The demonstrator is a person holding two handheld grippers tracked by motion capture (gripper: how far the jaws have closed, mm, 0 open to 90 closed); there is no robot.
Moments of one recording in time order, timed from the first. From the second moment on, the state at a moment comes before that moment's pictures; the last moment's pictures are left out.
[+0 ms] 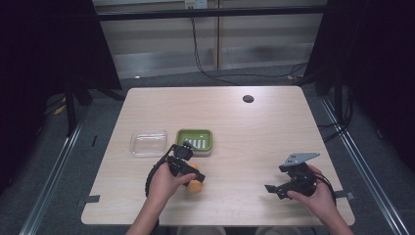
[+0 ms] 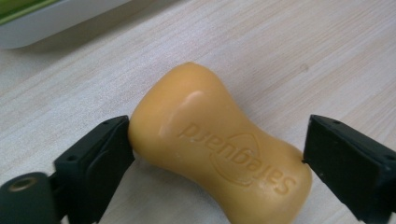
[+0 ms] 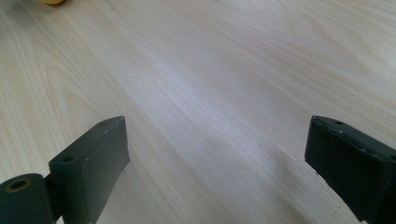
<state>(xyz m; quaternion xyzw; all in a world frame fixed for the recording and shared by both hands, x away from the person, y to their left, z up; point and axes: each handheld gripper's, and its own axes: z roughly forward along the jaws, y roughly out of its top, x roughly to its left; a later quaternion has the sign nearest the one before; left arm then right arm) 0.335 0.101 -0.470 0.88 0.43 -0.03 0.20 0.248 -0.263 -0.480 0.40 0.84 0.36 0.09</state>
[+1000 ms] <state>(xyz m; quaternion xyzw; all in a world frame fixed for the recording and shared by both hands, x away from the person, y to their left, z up) 0.335 0.095 -0.469 0.89 0.42 -0.02 0.16 0.246 -0.264 -0.479 0.40 0.84 0.35 0.09</state>
